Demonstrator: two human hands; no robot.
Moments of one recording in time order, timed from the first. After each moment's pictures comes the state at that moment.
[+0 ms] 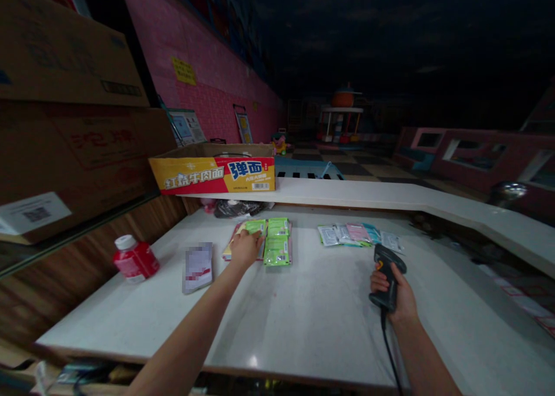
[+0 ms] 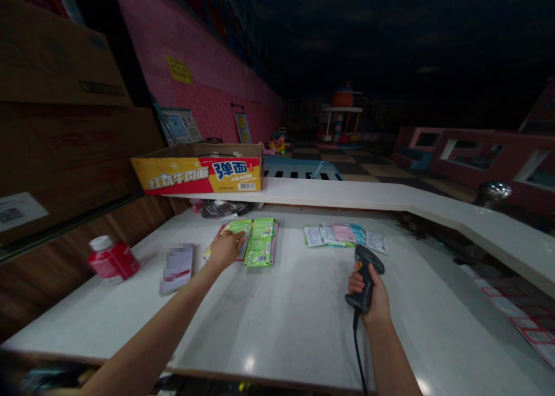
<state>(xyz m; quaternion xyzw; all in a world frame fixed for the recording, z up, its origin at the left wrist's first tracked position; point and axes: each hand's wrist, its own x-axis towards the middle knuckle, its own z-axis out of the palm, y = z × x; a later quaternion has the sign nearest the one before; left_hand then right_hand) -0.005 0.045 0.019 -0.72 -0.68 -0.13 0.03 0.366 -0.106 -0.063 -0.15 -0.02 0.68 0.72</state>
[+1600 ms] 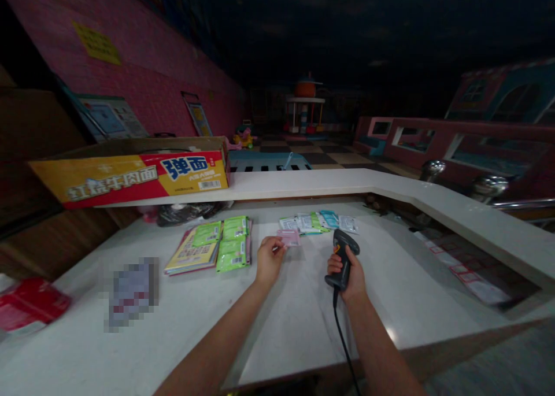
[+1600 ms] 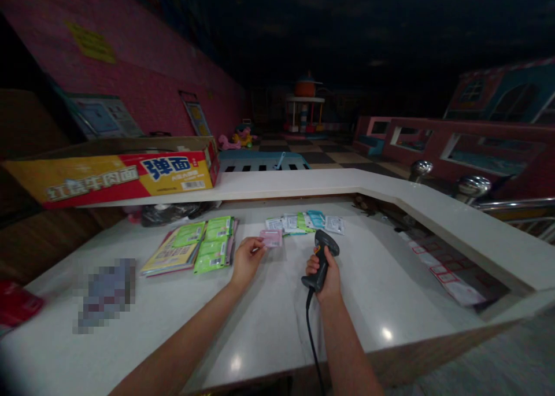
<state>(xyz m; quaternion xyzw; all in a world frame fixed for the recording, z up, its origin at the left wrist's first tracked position) 0.167 0.022 -0.052 -0.70 -0.37 -0.52 -0.31 0.364 -0.099 -0.053 -0.15 -0.03 0.65 0.74</state>
